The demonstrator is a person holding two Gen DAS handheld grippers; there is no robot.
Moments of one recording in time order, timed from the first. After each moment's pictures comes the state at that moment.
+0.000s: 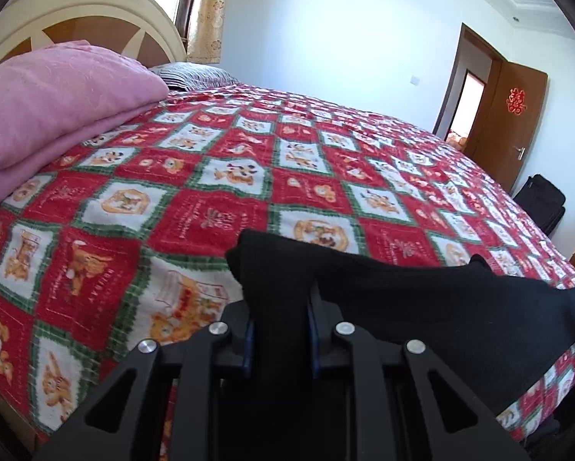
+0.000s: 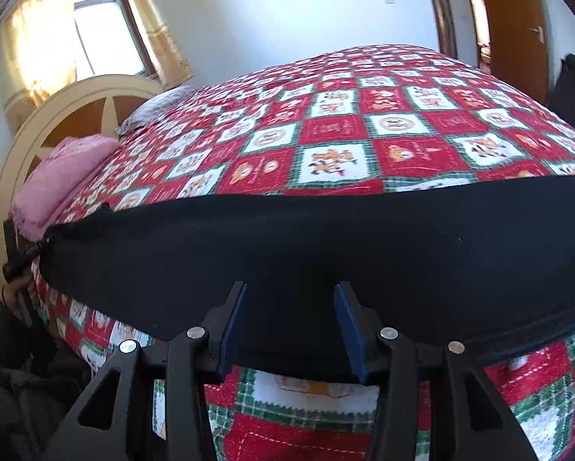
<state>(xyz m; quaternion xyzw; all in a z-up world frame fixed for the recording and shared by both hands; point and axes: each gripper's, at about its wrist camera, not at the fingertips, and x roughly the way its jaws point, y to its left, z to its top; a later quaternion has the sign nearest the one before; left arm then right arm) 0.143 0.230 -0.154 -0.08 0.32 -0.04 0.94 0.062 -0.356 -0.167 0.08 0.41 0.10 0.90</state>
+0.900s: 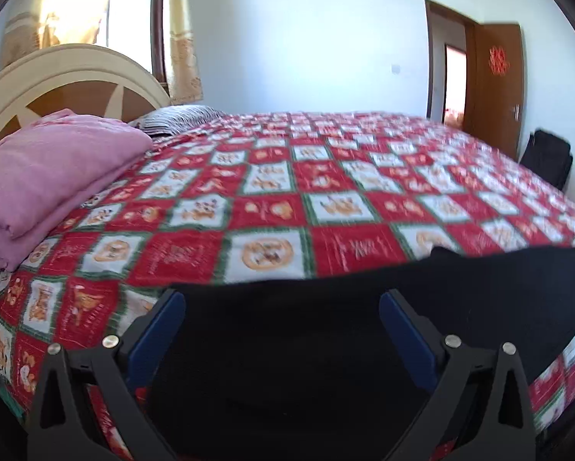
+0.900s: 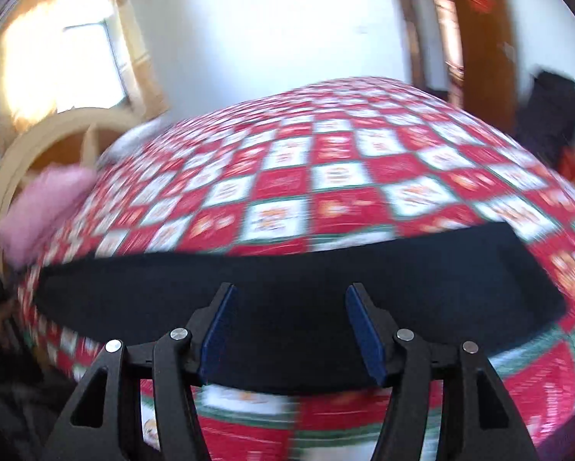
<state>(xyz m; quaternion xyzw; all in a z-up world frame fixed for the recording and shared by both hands) 0.130 0.154 -0.143 0.03 0.29 -0.02 0.96 0.043 -0.452 -0.122 0.14 0.36 0.00 0.92</state>
